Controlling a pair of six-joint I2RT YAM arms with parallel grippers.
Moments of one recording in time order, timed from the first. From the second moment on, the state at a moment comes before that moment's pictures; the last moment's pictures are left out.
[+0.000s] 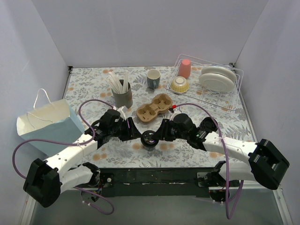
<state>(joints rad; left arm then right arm) -0.57 1.05 0.59 -0.28 0.34 -0.79 0.89 1.22 0.58 0.07 -0.16 0.88</state>
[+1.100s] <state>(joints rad) -0.55 1.01 0.35 0.14 0.45 -1.09 0.88 1.17 0.50 0.16 -0.14 0.89</state>
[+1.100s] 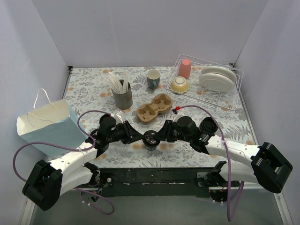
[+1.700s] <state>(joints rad) -0.55 1.05 0.25 0.36 0.45 -1.14 0.88 1.15 0.44 0.24 -0.10 0.89</state>
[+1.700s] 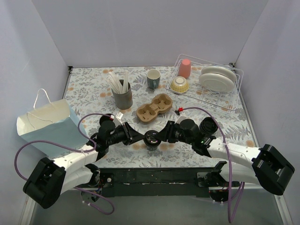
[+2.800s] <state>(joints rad) -0.76 1.16 0.33 0.36 0.20 -1.12 0.88 1.06 0.34 0.30 0.04 0.89</state>
